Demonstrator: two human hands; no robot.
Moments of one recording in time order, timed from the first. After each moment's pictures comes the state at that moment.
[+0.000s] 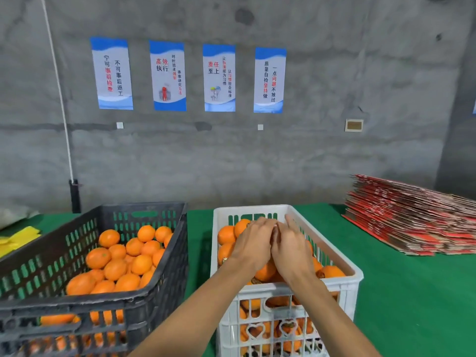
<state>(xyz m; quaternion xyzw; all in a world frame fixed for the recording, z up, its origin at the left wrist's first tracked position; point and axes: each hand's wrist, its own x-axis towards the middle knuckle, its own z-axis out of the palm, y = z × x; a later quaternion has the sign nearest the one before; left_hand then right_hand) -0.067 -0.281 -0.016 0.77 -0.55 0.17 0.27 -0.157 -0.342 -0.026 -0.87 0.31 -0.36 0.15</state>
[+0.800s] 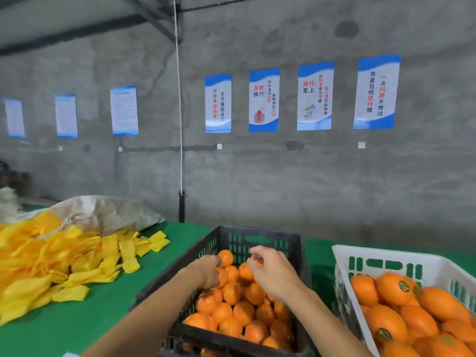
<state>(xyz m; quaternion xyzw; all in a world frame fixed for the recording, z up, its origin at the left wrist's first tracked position) 0.223 0.014 -0.023 0.97 -0.23 -0.02 0.07 0.078 -0.152 0.005 -0.94 0.04 -0.20 0.27</state>
